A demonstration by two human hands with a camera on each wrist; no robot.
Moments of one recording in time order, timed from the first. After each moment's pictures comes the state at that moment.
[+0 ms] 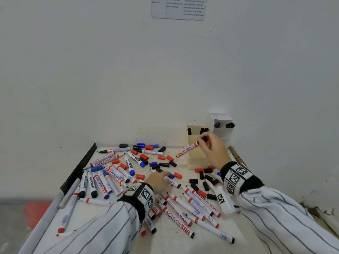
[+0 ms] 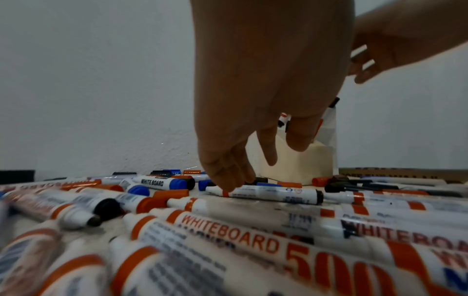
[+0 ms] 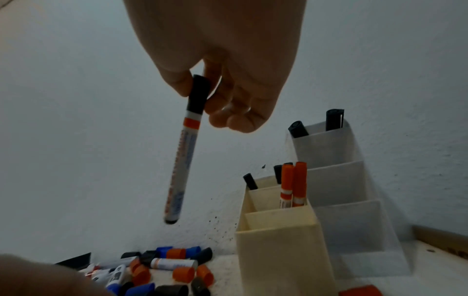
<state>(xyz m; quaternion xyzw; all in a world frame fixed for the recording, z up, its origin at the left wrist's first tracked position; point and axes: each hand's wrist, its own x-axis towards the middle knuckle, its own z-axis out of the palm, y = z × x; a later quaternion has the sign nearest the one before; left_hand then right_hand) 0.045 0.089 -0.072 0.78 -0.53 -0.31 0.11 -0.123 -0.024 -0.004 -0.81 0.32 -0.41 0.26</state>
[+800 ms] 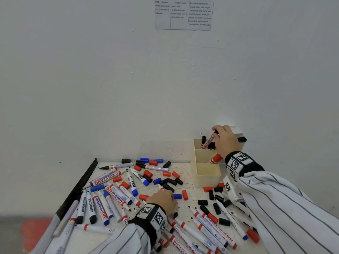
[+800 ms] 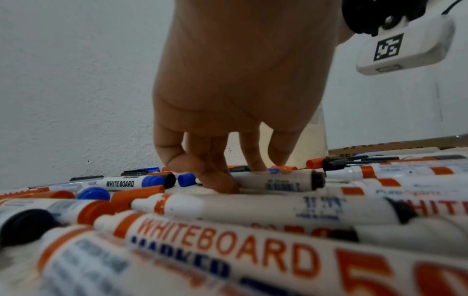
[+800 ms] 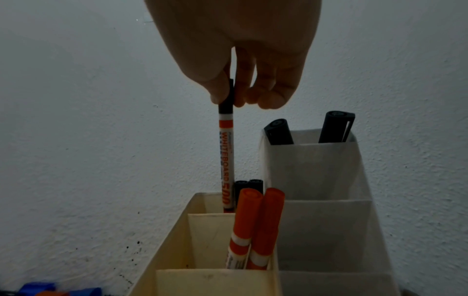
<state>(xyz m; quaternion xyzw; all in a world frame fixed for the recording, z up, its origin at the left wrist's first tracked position) 0.052 0.058 -0.088 0.82 -0.51 -0.24 0.04 -0.091 -0.113 0.024 -0.81 0.46 -0.36 0.06</state>
